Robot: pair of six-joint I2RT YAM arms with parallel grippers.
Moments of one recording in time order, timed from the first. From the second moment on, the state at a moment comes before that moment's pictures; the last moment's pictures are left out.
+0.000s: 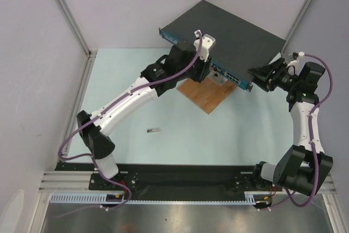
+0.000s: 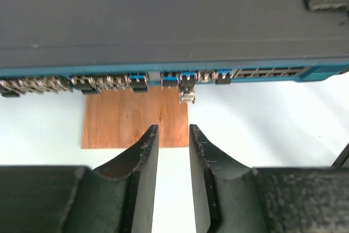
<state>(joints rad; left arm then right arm) -0.86 1.75 1.89 -0.53 -0.04 -0.08 -0.35 1.25 1.03 -0.12 -1.07 0.90</state>
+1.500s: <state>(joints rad) -0.86 1.86 1.87 -0.38 -0.05 -0.17 -0.35 1.27 1.05 -0.15 -1.09 0.88</state>
